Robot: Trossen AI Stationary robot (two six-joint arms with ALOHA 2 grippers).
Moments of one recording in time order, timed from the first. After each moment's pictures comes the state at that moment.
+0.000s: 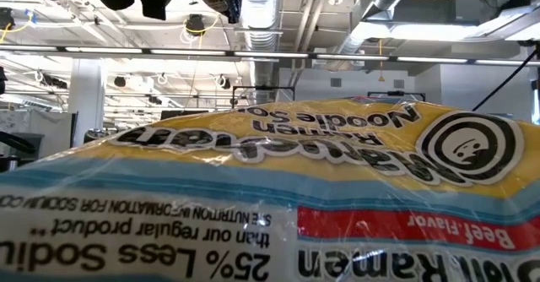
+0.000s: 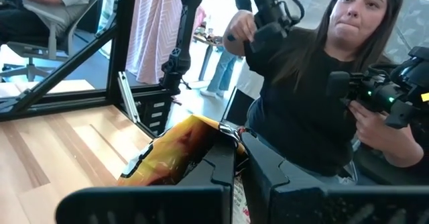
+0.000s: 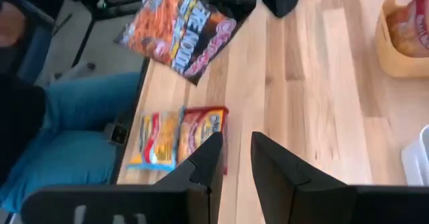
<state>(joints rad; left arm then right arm) 0.18 1.32 0.75 0.73 1.07 -0.40 -0.13 1.38 1.56 -0.93 -0.38 0.05</state>
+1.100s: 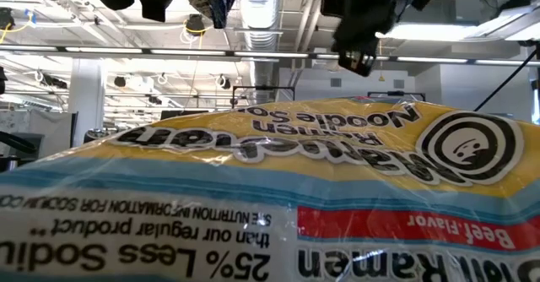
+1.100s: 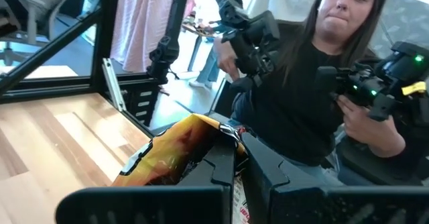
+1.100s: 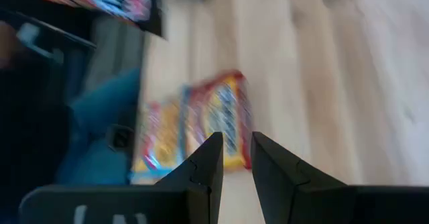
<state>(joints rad) 0.18 1.32 0.75 0.69 1.12 -0.41 -0.10 1.43 1.01 -0.30 -0.53 0.35</state>
